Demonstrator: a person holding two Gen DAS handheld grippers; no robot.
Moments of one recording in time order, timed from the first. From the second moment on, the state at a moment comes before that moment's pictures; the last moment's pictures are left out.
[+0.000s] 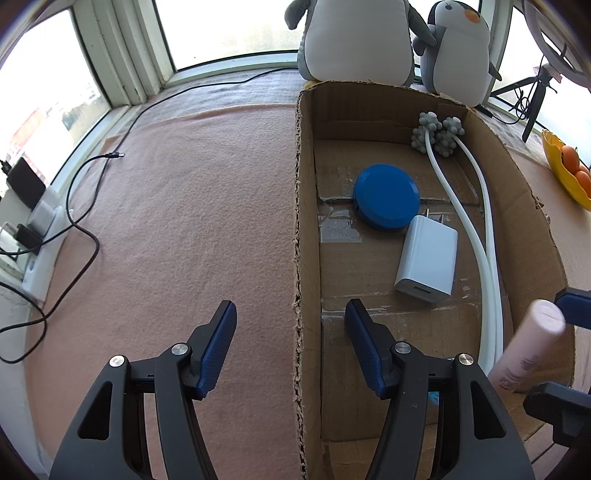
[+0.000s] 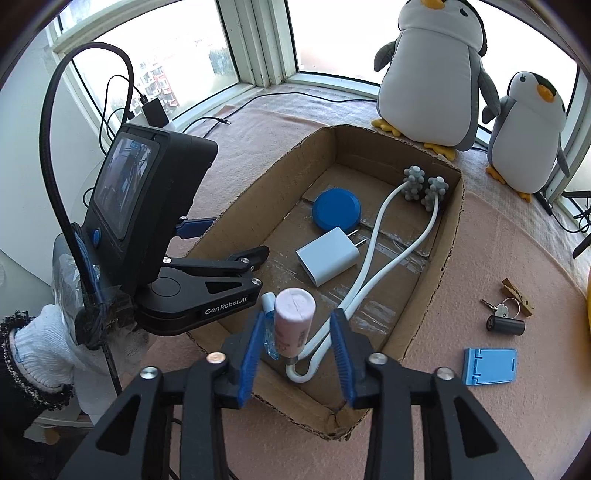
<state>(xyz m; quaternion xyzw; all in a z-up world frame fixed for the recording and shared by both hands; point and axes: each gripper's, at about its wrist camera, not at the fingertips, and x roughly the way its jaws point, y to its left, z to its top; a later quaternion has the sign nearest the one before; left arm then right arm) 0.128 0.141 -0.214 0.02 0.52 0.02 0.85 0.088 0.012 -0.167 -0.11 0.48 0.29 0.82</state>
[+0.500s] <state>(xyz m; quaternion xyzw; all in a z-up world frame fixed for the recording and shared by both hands) 0.128 0.143 -0.214 0.02 0.52 0.02 0.85 0.092 -0.012 -0.153 -0.08 0.47 0.28 0.83</state>
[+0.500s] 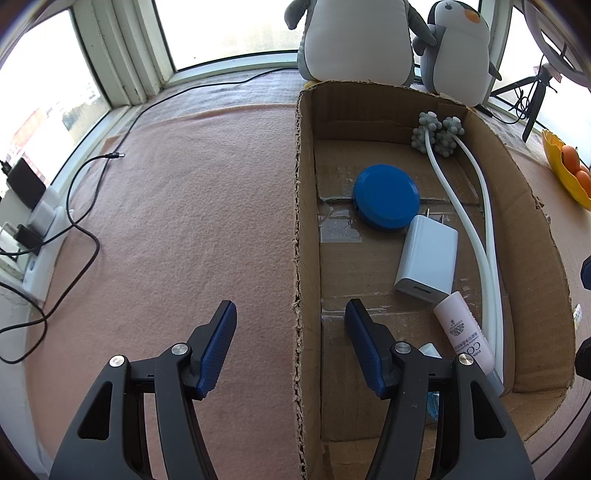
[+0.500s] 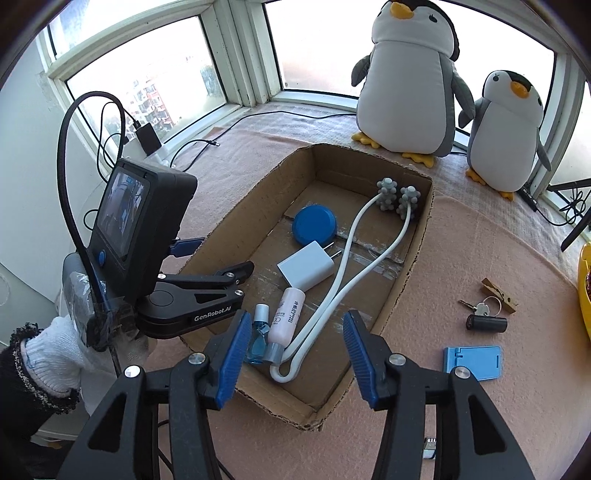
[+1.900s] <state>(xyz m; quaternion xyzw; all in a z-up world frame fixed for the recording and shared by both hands) 0.130 0.142 -0.217 0.01 0.52 0.03 0.85 0.201 -0.139 -0.225 -0.10 0.54 0.16 0.82</state>
